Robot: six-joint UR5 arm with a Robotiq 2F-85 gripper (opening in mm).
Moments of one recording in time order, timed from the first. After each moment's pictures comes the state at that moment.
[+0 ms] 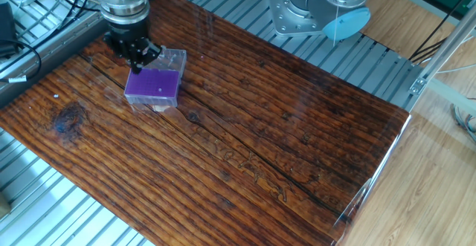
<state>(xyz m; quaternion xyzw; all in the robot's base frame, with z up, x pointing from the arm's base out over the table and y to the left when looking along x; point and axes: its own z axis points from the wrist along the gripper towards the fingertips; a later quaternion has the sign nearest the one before) 0.538 -0.143 0.097 -0.19 0.98 -0.02 0.08</state>
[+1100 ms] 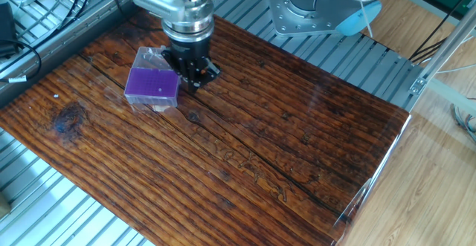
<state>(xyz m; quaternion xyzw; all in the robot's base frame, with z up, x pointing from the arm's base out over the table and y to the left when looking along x) 0.498 0.007 0.121 -0.08 1.00 0.02 0.06</state>
